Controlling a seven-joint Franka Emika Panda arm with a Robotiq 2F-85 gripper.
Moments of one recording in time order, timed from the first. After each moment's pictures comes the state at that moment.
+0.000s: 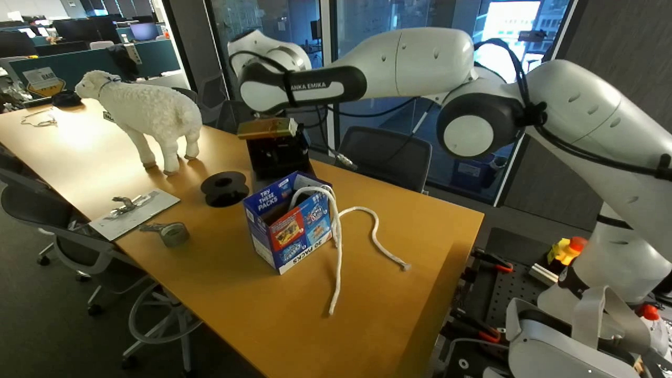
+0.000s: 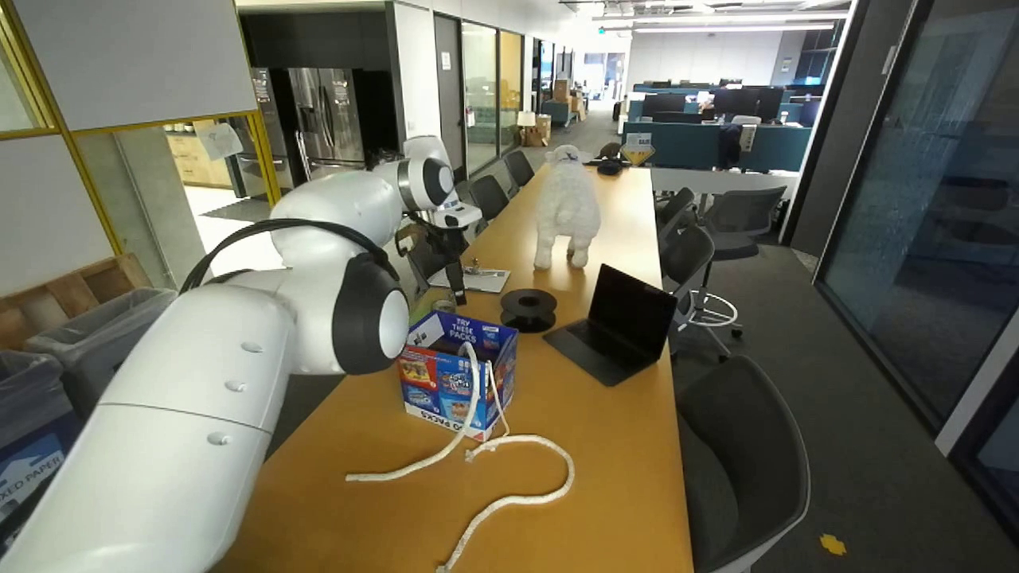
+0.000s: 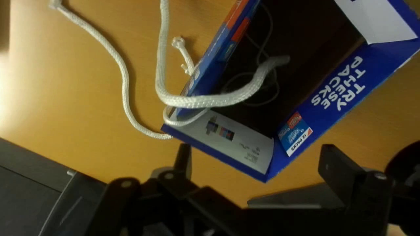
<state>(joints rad) 0.20 0.98 -0.06 -0.67 -0.18 1.59 1.25</state>
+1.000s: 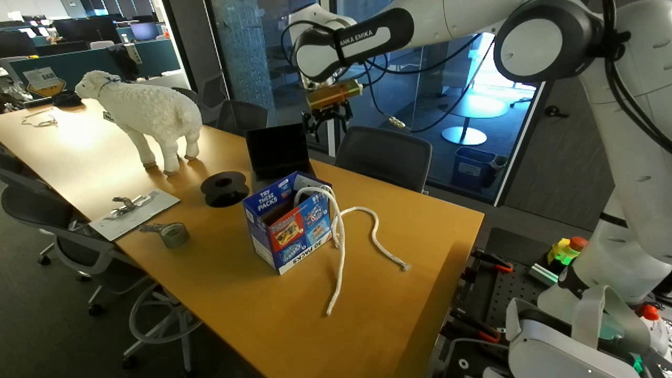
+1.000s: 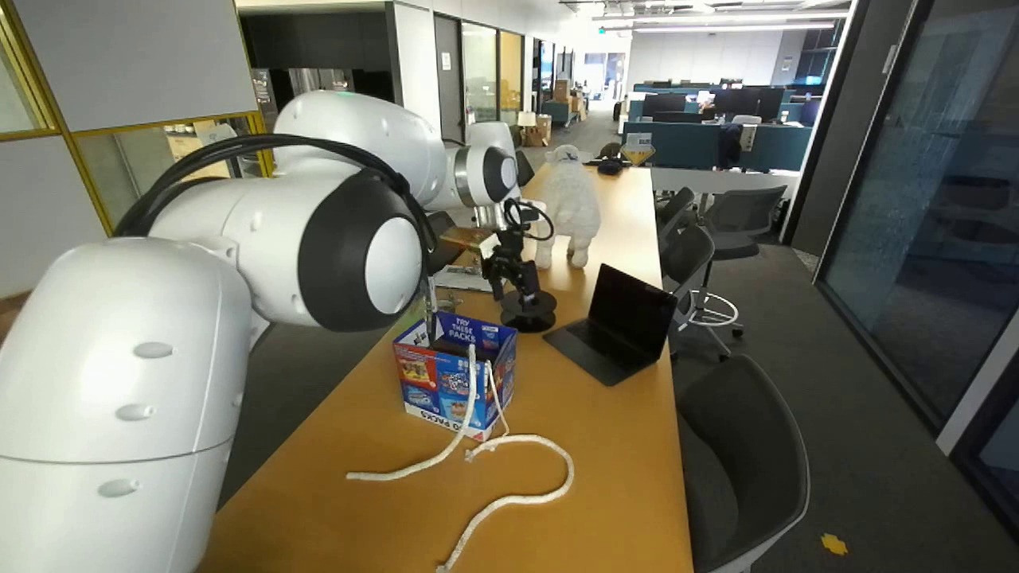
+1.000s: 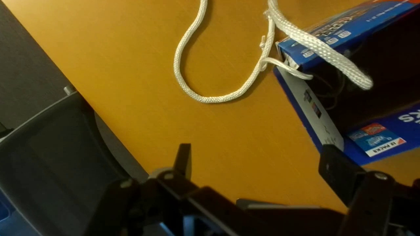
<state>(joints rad) 0.01 0.60 -0.04 -1.25 -0.18 1.80 0.62</state>
